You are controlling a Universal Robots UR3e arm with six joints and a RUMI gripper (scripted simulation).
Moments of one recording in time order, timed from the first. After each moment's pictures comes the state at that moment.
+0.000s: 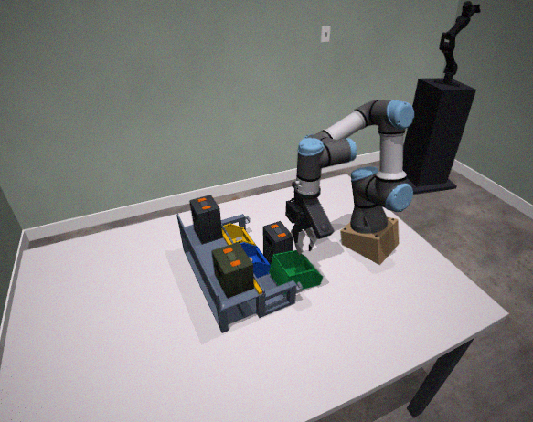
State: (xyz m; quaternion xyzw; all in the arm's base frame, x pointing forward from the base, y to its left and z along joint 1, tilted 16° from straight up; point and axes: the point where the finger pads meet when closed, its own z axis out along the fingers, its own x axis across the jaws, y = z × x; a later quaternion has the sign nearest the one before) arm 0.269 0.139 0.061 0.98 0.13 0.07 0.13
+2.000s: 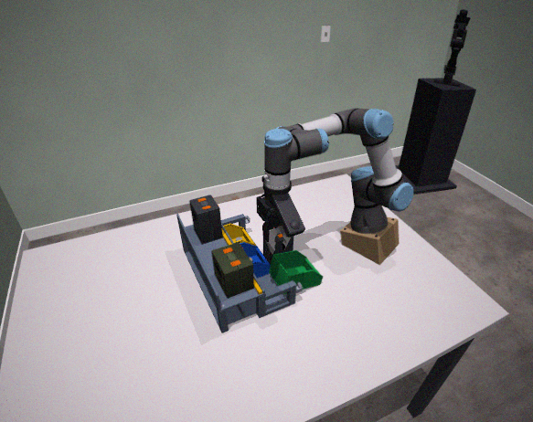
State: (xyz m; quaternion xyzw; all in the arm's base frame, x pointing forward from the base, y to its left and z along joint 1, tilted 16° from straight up) arm 0.350 0.174 0.111 0.98 0.13 0.07 0.13
